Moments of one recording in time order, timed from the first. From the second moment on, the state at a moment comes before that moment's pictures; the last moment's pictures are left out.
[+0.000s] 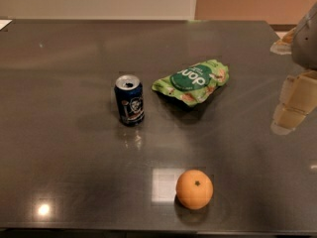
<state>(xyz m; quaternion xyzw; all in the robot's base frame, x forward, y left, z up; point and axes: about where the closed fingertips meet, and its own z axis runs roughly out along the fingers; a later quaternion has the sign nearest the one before) 0.438 -0.217 0.976 -0.60 0.78 -0.03 0.16</state>
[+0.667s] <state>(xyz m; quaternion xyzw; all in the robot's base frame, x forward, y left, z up) 0.445 -0.215 0.978 -0.61 0.77 -0.04 0.17</state>
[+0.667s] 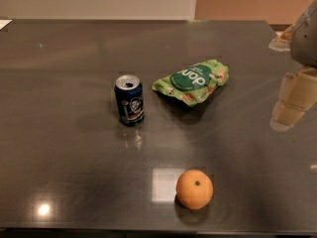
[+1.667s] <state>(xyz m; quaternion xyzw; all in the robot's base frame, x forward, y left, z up) 0.526 -0.179 0.968 -0.68 0.71 -0.05 0.19</state>
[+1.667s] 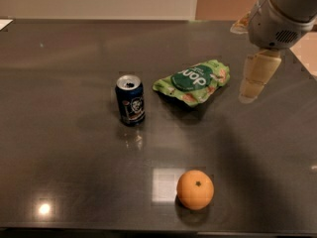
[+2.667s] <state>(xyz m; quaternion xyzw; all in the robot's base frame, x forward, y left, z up) 0.586 -0.138 0.936 -0.74 0.64 -0.01 0.19</state>
